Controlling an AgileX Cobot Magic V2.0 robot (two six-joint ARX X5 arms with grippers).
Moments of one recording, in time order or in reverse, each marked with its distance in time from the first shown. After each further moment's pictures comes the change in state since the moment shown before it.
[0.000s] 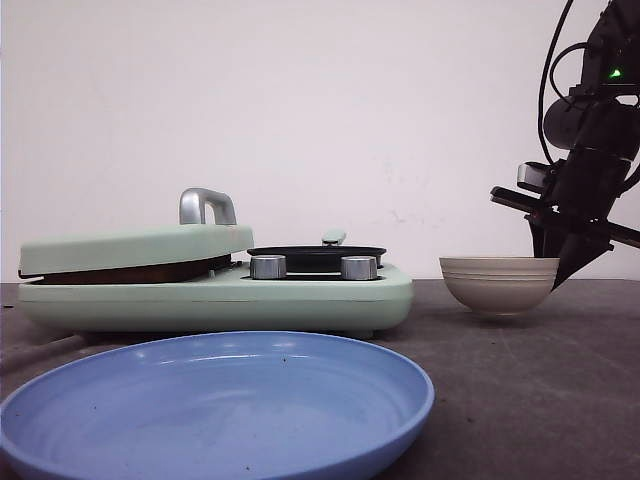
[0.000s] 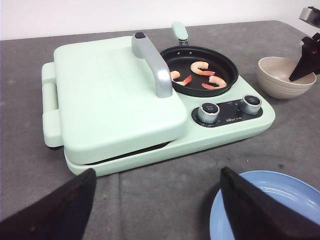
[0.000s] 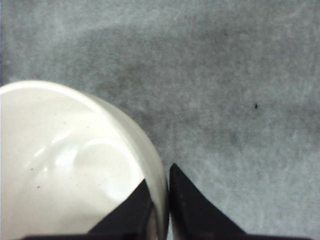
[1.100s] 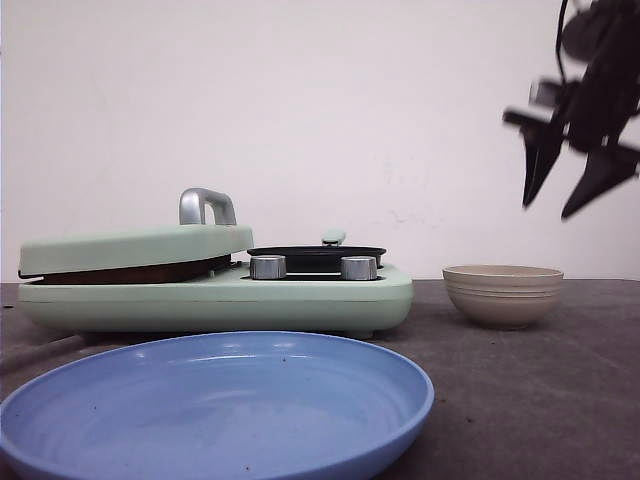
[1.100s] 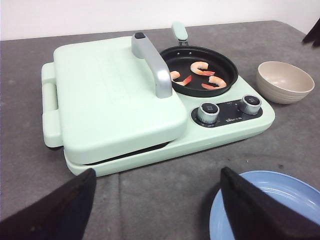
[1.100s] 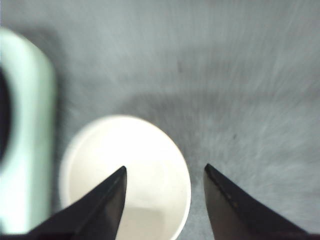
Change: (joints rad) left arm 0.000 0.000 0.000 0.001 0.000 0.000; right arm -0.021 -0.220 0.008 0.016 0.026 -0.032
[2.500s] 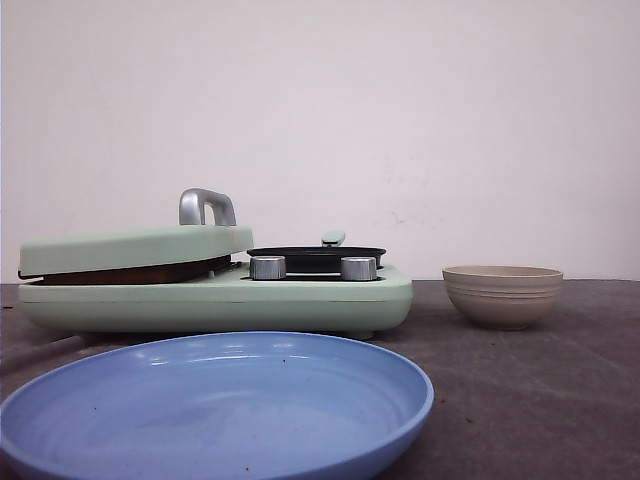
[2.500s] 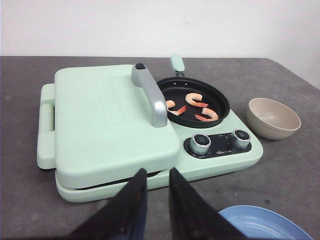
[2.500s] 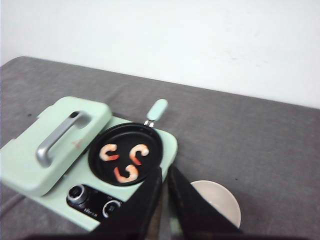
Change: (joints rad) left arm 0.000 0.000 0.000 0.098 0.005 -0.106; right arm 0.184 -0.777 -0.259 0.117 0.023 -0.143
